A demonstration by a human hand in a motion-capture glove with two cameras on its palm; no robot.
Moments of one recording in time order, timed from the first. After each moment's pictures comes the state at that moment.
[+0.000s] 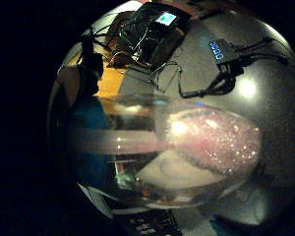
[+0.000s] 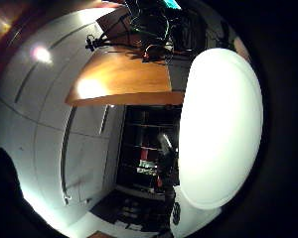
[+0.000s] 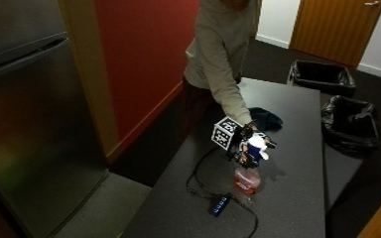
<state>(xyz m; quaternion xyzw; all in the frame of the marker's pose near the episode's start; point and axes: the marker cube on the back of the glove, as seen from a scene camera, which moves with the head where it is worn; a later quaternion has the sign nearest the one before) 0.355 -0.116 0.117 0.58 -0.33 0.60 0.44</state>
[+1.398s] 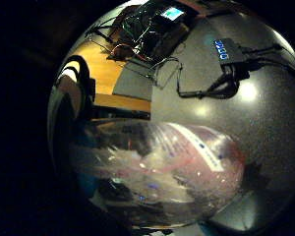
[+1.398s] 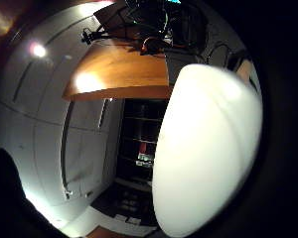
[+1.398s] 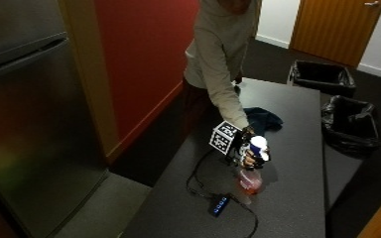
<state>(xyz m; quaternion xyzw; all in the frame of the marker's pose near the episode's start) 0.367 -0.117 0.126 0.56 -0.34 0.59 0.48</state>
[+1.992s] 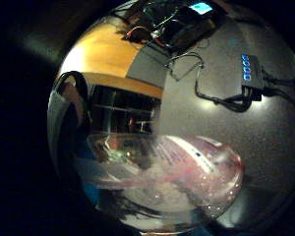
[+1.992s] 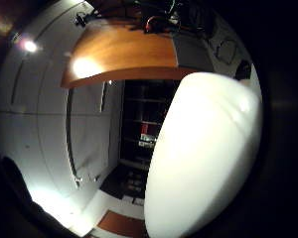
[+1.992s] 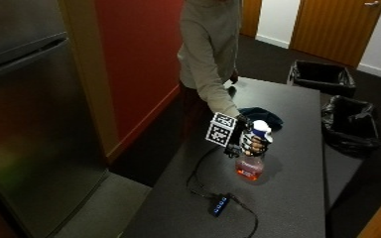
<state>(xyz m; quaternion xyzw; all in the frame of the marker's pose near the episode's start) 0.371 -0.106 0.064 0.50 -0.39 0.50 0.59</state>
